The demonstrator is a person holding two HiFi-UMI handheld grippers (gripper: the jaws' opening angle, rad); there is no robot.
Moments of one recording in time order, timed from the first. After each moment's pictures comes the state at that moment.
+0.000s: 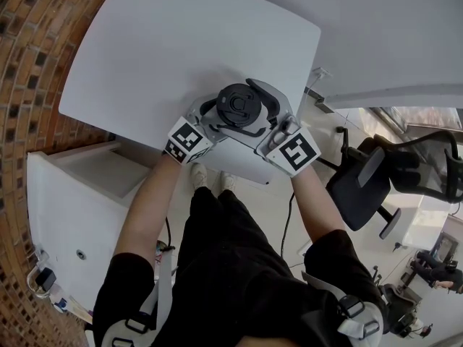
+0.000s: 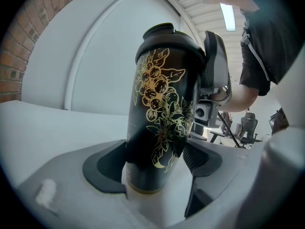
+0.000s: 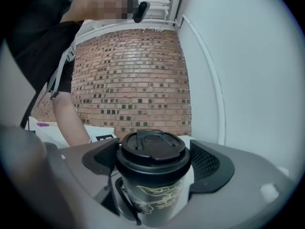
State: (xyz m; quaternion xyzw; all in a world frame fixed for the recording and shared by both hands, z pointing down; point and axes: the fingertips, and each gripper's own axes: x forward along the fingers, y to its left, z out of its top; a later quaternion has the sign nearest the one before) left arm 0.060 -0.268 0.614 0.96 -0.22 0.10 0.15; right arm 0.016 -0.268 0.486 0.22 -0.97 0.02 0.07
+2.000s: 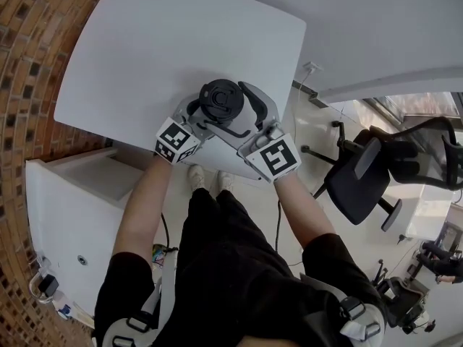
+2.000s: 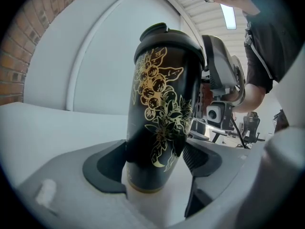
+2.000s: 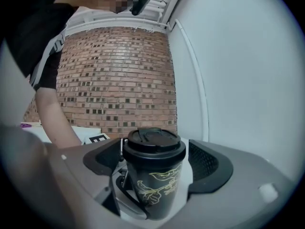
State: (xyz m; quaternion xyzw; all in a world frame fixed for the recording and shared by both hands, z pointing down) left arm 0.060 -0.269 0.615 0.96 -0.23 0.10 0.14; right arm 0.032 -0.264 0.489 0.32 -0.94 0.03 0.07
